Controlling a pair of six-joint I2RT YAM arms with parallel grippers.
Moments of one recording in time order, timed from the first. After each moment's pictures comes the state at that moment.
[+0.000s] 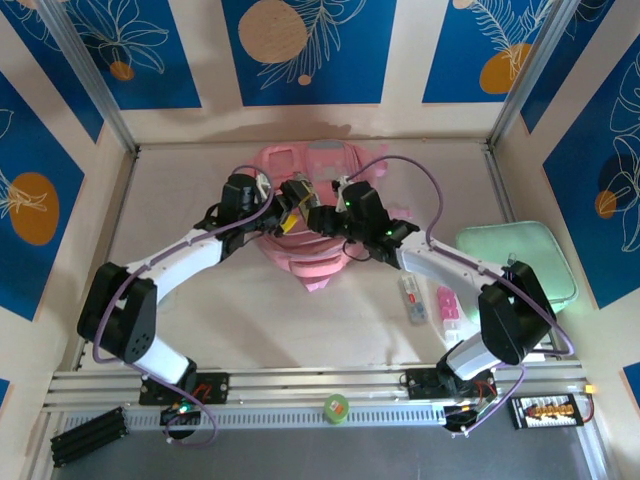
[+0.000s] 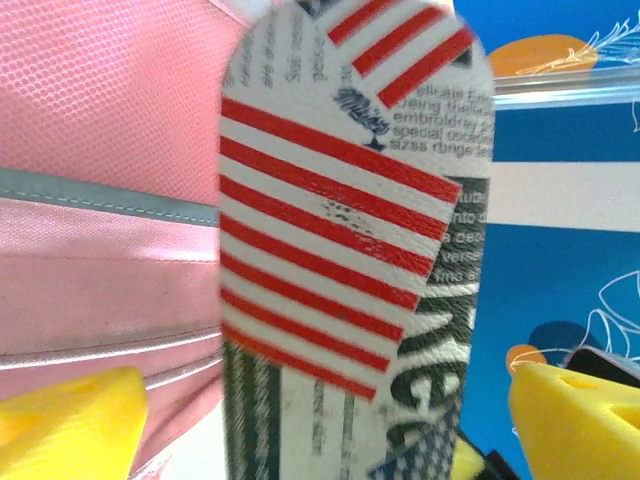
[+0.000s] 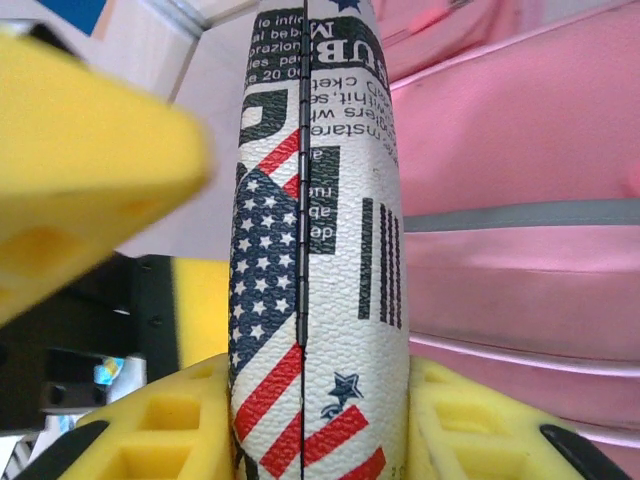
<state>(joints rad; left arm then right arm) -0.46 1.53 0.99 0.11 0.44 -1.22 0.66 1.49 1.02 -0.07 -0.13 0.67</state>
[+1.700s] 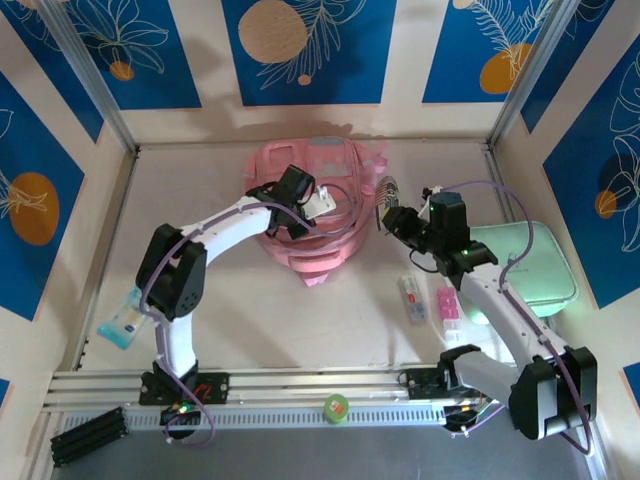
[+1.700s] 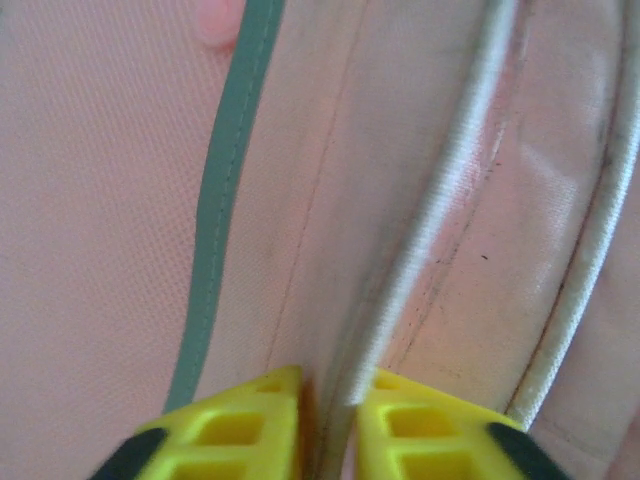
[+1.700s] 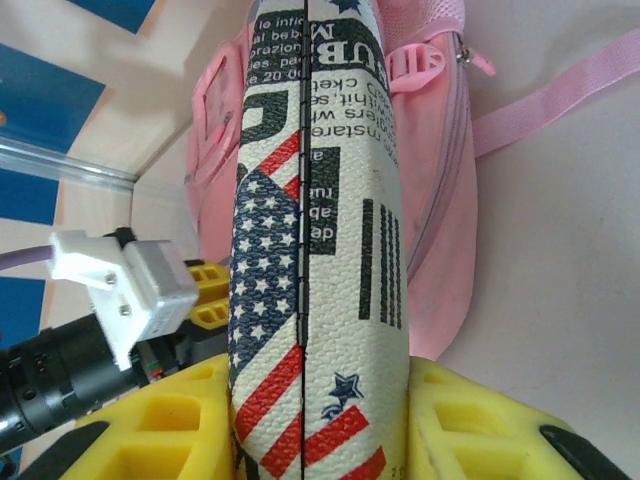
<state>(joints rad) -0.62 1.90 1.48 -0.56 0.01 0.55 0.25 1.06 0.79 -0.29 -0.26 0.84</state>
